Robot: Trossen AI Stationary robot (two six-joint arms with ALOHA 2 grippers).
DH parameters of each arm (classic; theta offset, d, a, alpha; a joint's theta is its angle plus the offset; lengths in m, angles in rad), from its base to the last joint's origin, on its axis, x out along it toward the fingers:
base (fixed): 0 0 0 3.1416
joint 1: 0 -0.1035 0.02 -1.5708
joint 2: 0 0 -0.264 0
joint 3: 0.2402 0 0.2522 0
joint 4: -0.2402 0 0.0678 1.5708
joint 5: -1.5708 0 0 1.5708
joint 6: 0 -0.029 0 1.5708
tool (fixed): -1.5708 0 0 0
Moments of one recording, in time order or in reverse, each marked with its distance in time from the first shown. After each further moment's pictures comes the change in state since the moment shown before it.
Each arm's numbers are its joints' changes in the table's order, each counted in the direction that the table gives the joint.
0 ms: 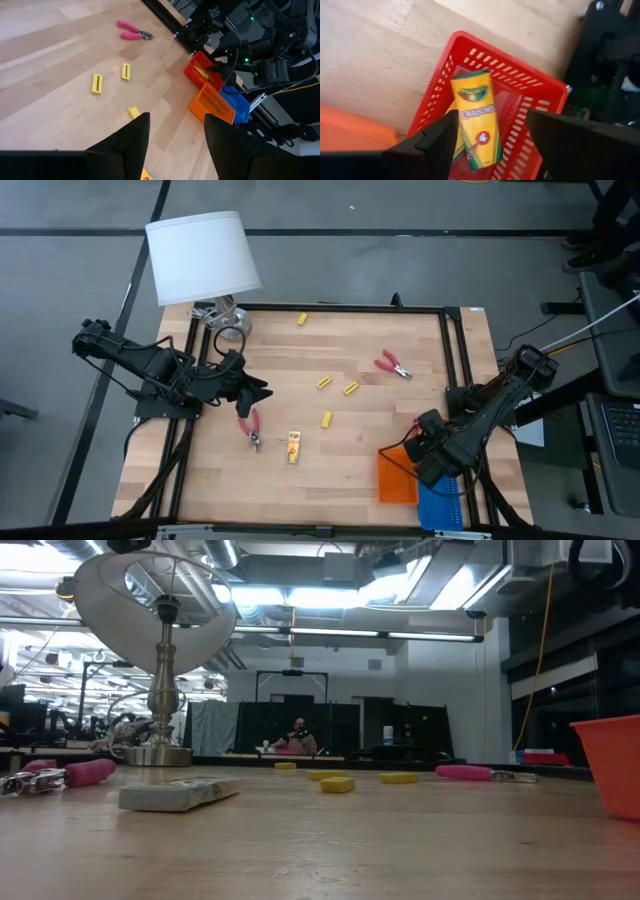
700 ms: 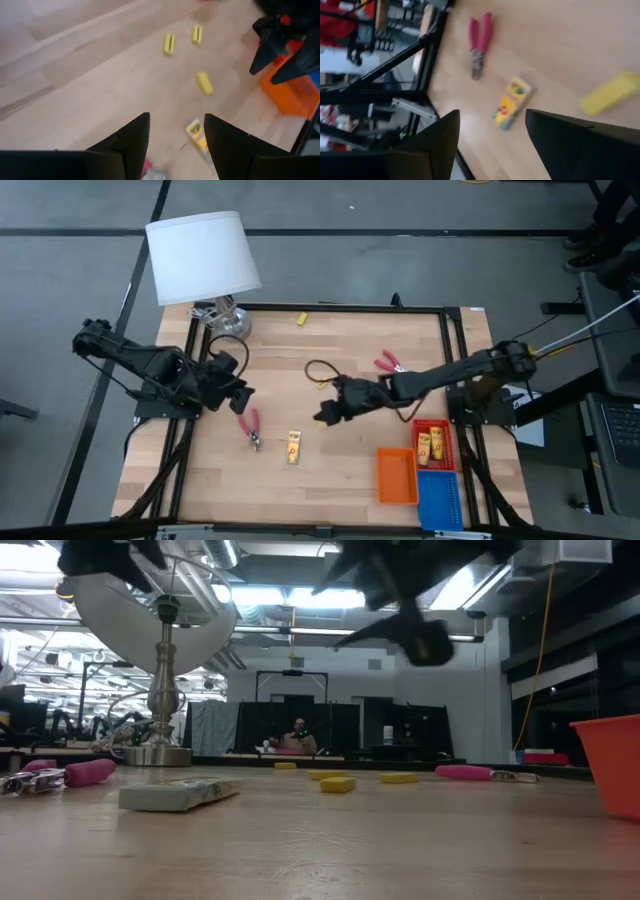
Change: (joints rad) left arm 0.018 0.000 0.001 -0.411 0.003 0.223; right arm 0.623 -0.105 0.075 1.309 -0.177 0.702
